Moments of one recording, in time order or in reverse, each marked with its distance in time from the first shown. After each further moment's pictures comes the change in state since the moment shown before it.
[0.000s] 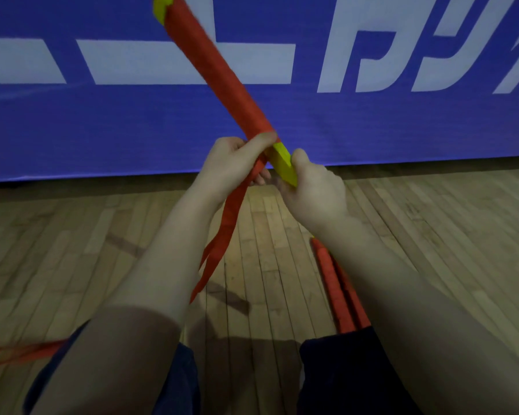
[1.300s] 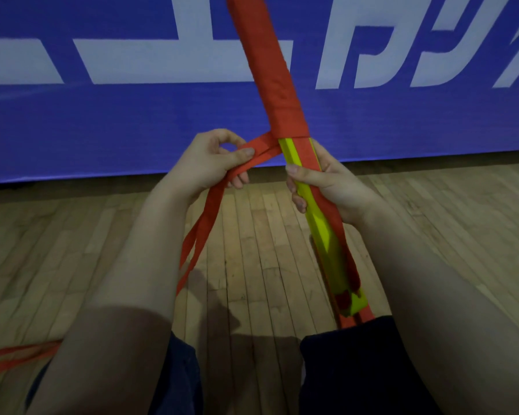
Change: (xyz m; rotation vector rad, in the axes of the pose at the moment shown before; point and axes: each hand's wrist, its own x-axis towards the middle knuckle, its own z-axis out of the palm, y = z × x) left_hand 0.007 -0.014 -0.032 0.045 -0.124 0.084; right_hand 0.006 0.031 -0.016 1.452 -0.496 0.131
